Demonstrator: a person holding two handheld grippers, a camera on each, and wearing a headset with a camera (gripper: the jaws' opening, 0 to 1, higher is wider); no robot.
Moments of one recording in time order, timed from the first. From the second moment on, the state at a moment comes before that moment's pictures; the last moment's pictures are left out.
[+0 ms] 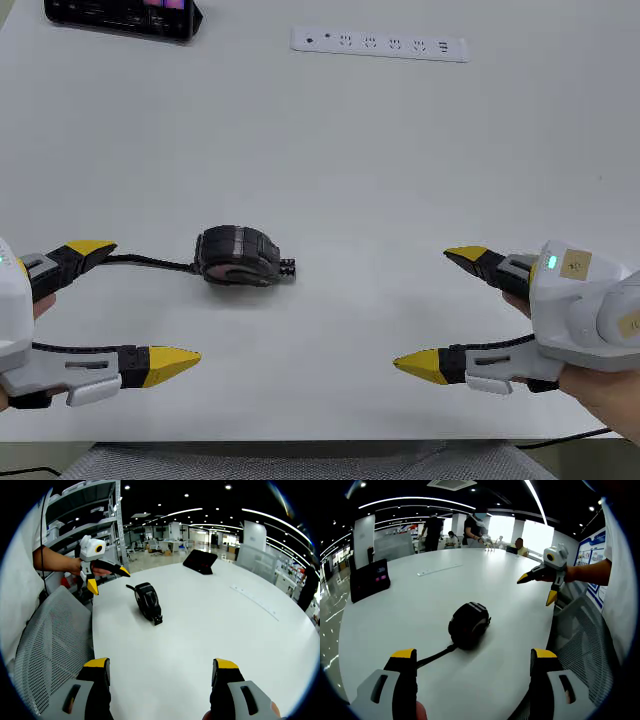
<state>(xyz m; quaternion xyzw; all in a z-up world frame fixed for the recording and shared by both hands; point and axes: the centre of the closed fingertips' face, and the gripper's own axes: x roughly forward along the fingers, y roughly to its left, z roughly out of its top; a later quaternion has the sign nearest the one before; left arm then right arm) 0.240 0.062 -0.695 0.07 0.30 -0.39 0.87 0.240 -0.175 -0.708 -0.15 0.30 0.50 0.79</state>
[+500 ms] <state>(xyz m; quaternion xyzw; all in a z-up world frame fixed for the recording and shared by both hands) 0.242 0.064 -0.694 0.07 0.30 -0.39 0.87 0.240 -0.173 -0.709 -0.15 0.30 0.50 0.80</state>
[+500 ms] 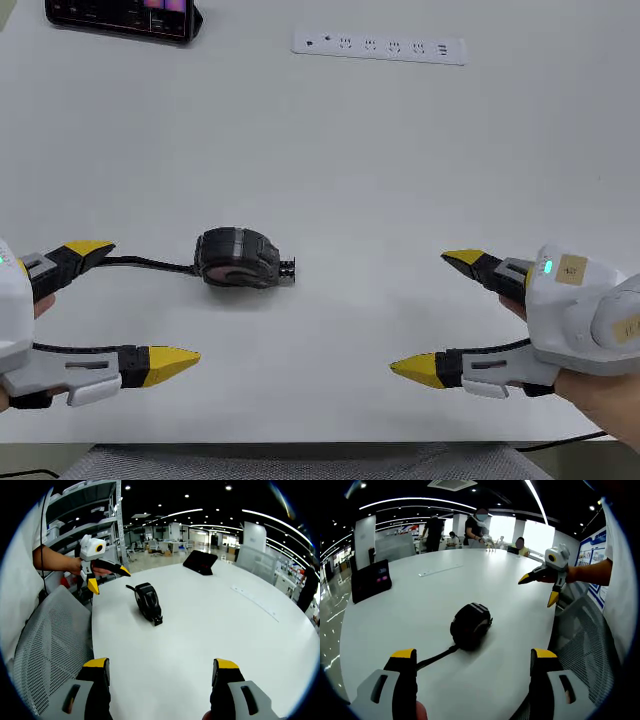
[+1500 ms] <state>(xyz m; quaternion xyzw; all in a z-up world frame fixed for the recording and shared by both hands) 0.249 0.061 -0.695 0.08 0.31 -0.40 0.86 0.252 -0.170 -0.712 -0.16 0.30 0.51 0.79</state>
